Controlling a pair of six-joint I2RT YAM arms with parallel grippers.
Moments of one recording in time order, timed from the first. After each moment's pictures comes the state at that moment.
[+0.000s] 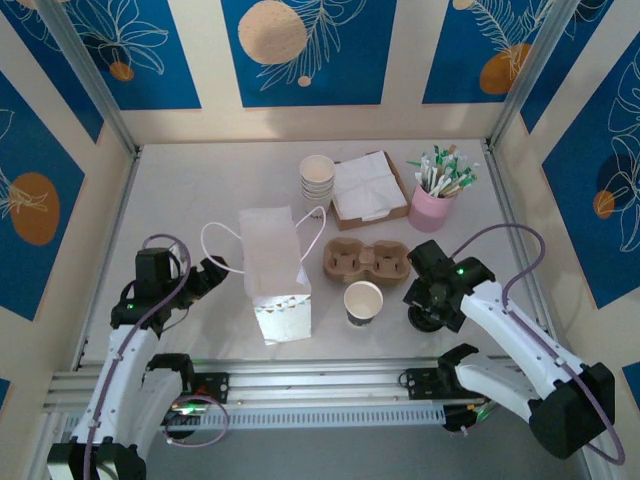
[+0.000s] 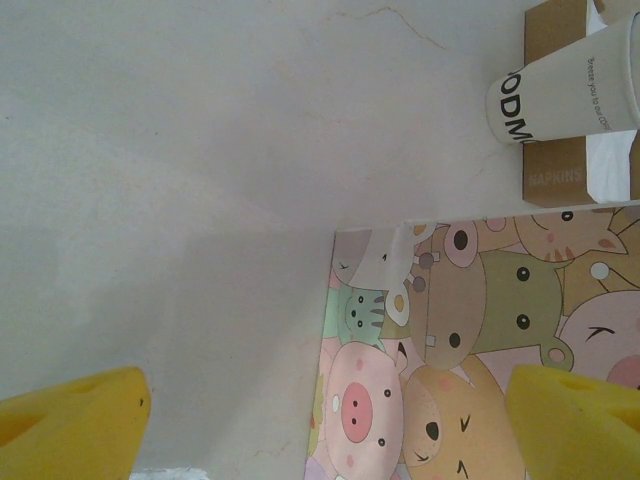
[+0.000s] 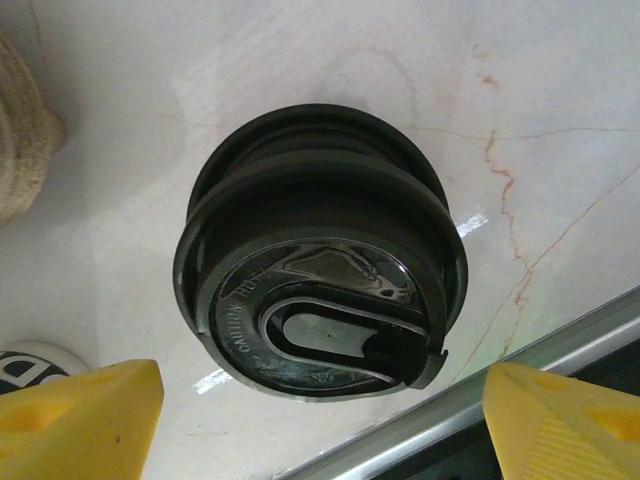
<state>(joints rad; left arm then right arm) 0.00 0.69 0.52 -0.65 0.38 -0.65 0.46 0.96 0.74 -1.23 0.16 1.06</state>
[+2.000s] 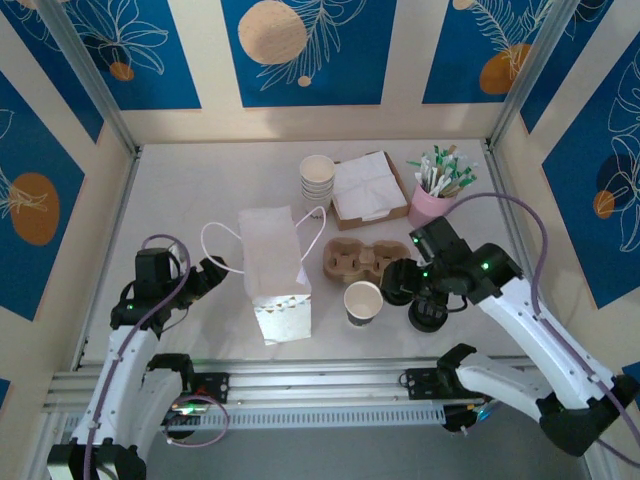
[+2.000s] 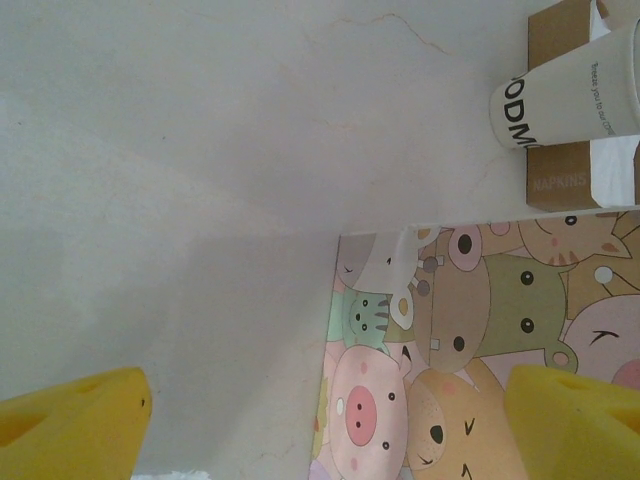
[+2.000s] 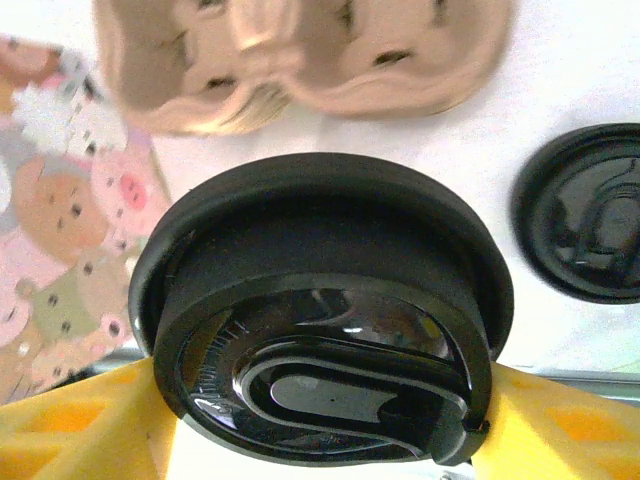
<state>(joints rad) 0.00 0.68 0.52 -0.65 0.36 -0.65 0.62 0.96 1.09 -1.28 -0.11 0.80</state>
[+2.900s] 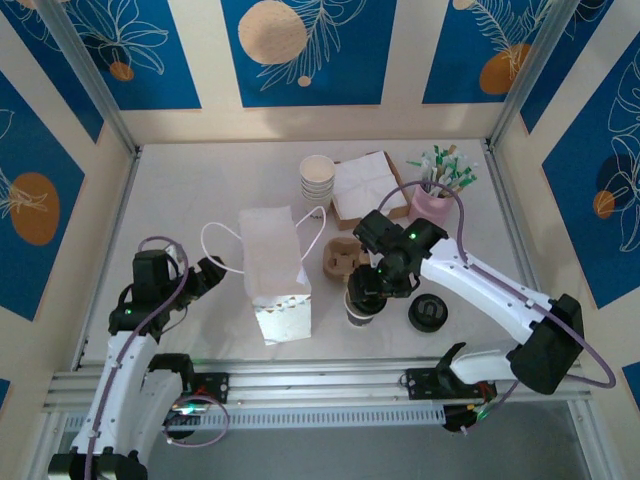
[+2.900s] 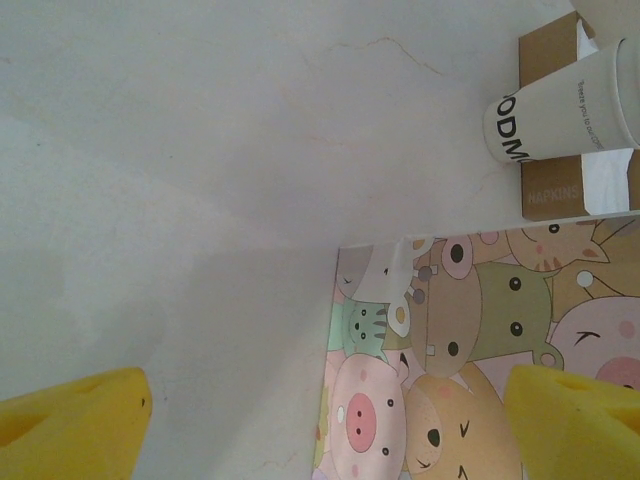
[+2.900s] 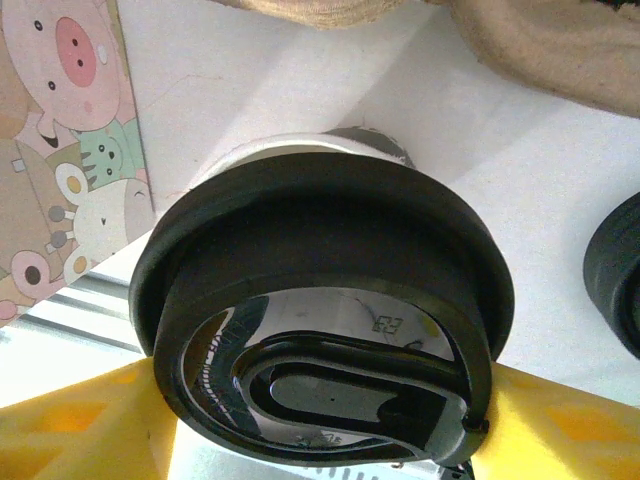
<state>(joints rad) 0.00 0.64 0.52 -0.65 0.34 -0.65 0.76 1.31 1.16 -1.25 -0.13 0.61</state>
